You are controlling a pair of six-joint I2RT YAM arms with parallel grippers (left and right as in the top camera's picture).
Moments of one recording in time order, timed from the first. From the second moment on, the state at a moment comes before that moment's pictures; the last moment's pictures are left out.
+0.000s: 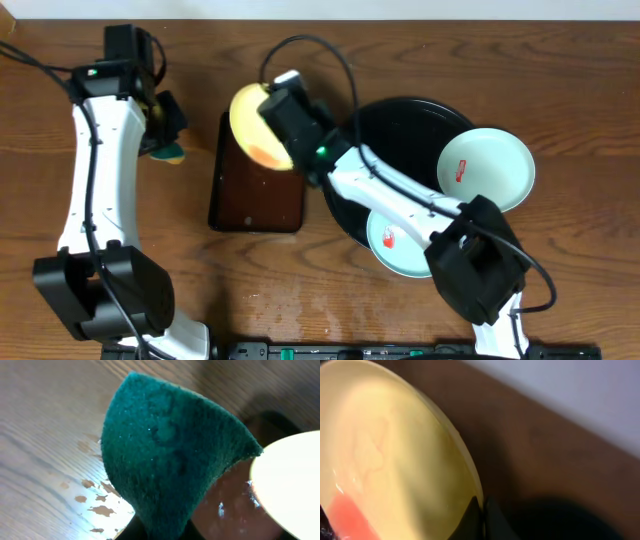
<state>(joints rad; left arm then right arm) 0.14 1.75 1.66 -1.23 -0.14 -0.43 0.83 2.08 1.63 -0.27 0.60 0.04</state>
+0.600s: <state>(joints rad) 0.16 1.75 1.66 -1.23 -0.14 -0.44 1.03 2.07 1.64 0.12 1.00 -0.69</state>
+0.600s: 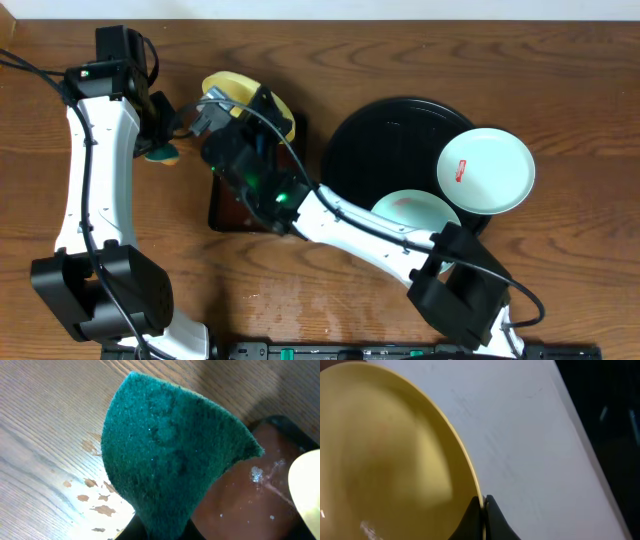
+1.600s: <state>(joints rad) 0.16 1.75 1.66 -1.23 -0.14 -0.44 0.91 2.07 1.64 -0.26 0.91 -0.27</state>
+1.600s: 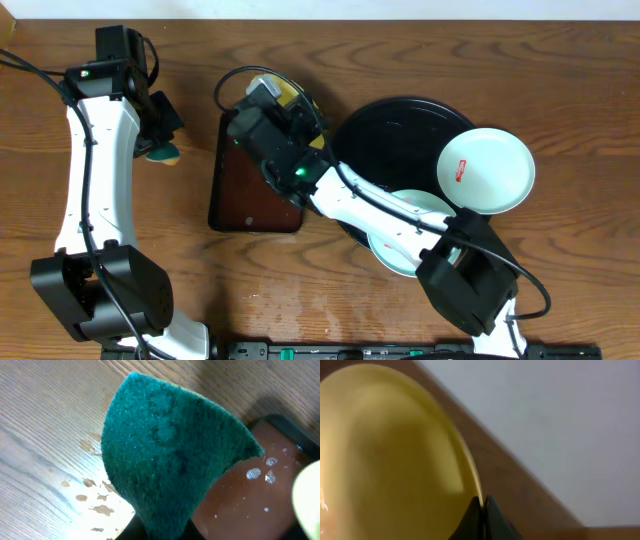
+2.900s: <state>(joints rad) 0.16 1.75 1.66 -1.23 -0.14 -0.46 -0.67 1.79 1.51 -0.86 -0.12 0.28</state>
